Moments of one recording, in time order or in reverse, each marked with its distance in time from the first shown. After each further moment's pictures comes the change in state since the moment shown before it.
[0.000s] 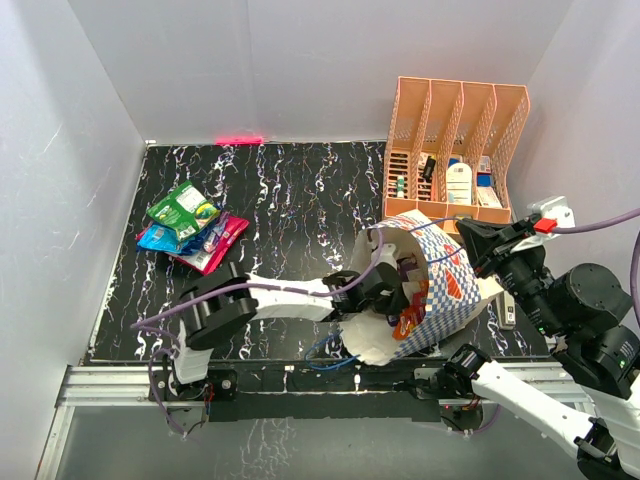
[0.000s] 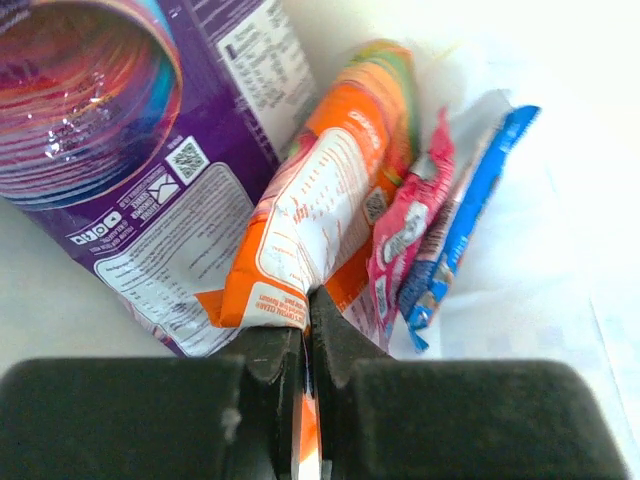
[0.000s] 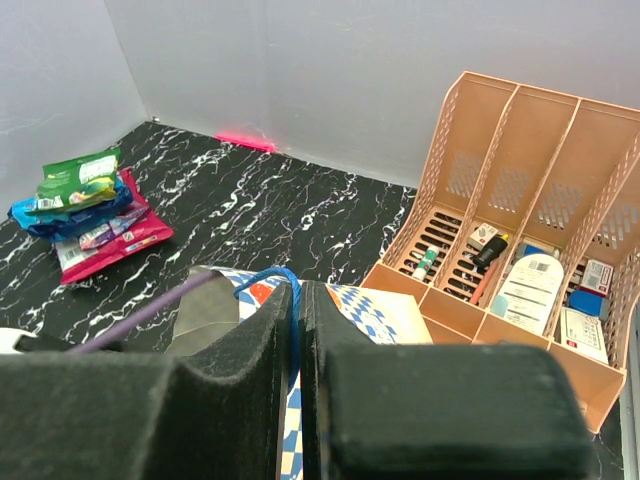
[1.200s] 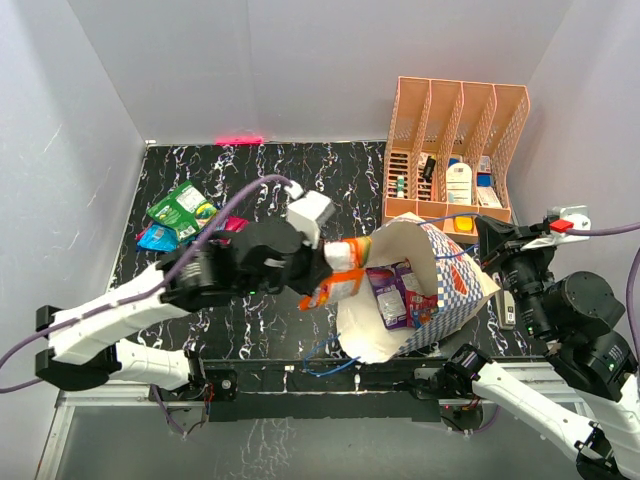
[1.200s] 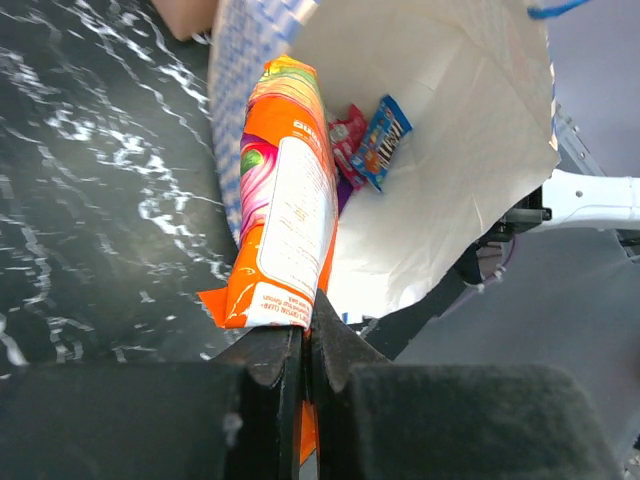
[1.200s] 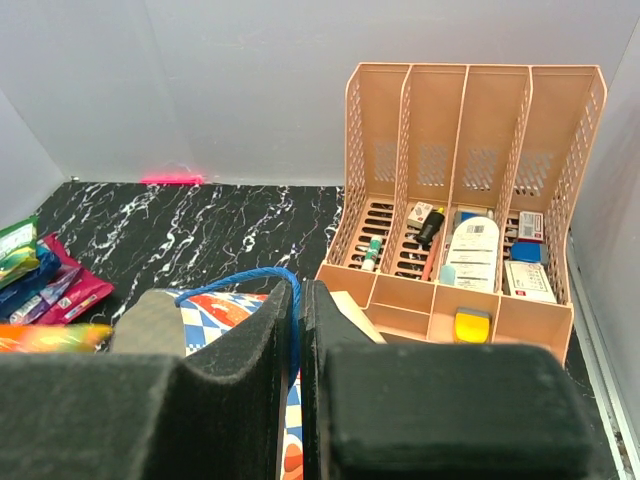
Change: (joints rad) left arm -0.022 -0.735 0.276 -0.953 -0.071 0.428; right arm 0.000 -0.064 -0.092 0.071 0.251 0.068
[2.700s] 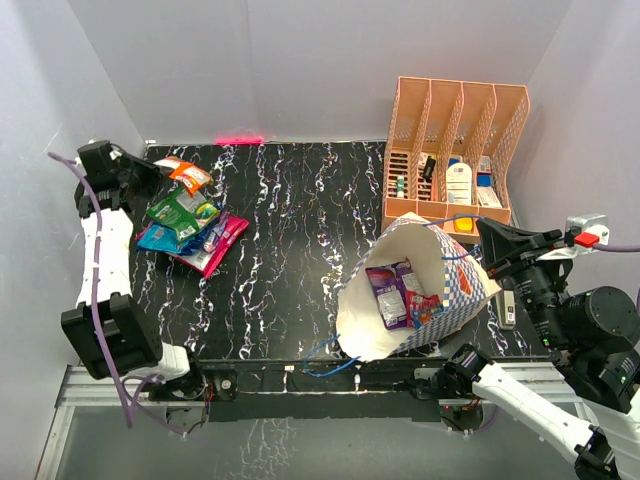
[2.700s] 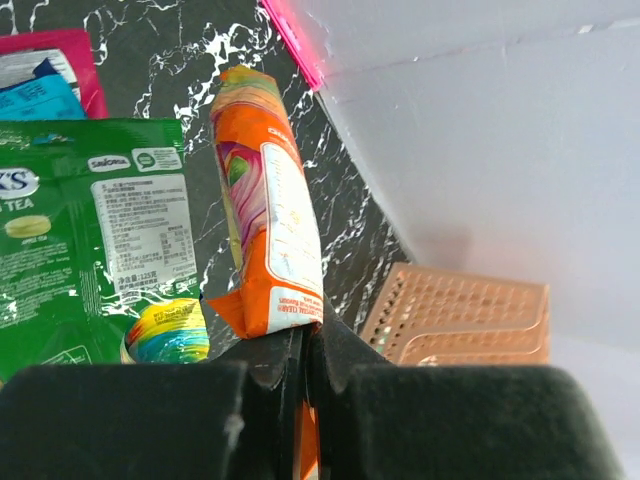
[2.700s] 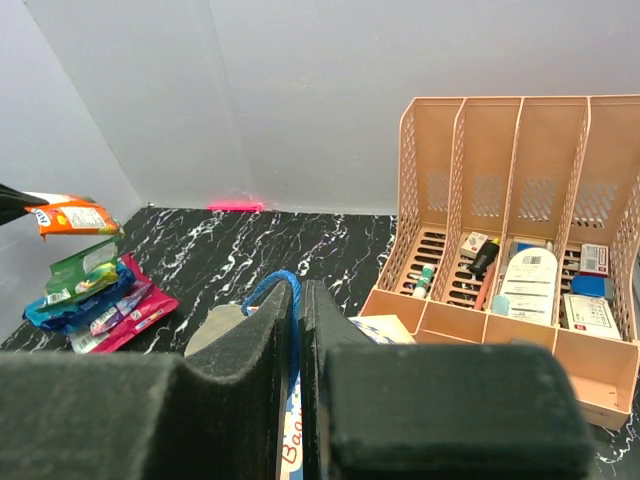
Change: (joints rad) left arm 1.527 0.171 -0.187 0.411 0.562 -0.372; right arm 0.000 -0.055 -0.003 0.048 -0.101 0.035
